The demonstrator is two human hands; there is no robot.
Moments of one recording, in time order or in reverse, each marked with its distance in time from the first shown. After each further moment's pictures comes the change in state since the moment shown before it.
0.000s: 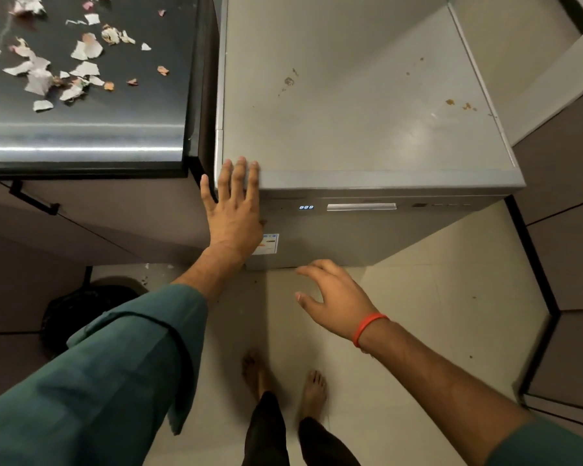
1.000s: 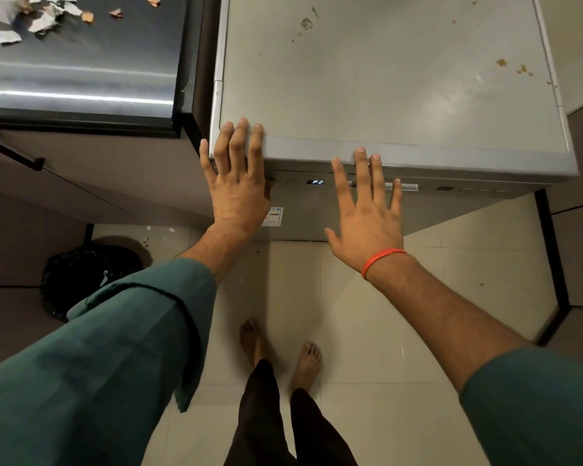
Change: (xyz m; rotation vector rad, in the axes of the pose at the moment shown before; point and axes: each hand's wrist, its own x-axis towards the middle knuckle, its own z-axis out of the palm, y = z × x) left_hand 0.008 0.009 0.032 -0.027 0.215 -0.069; right_hand 0.071 0.028 -0.038 -0.634 0.275 0.077
